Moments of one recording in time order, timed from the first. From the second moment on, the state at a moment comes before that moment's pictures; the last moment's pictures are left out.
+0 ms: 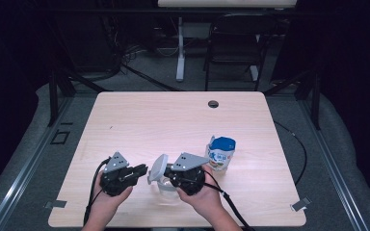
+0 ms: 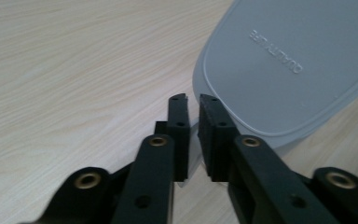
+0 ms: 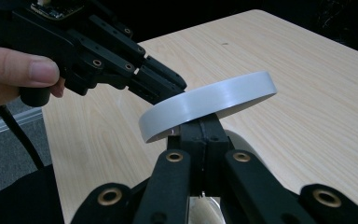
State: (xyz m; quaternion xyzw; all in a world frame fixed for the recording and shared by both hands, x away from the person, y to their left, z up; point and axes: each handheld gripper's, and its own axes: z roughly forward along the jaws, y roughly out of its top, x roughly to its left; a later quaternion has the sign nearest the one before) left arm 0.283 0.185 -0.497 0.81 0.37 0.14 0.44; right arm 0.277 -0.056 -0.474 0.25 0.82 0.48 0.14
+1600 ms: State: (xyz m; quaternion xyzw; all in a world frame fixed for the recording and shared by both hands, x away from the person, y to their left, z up) left arm 0.288 0.174 -0.510 0.86 0.31 0.14 0.39; right arm 0.277 -0.051 -0.476 0.25 0.82 0.49 0.14
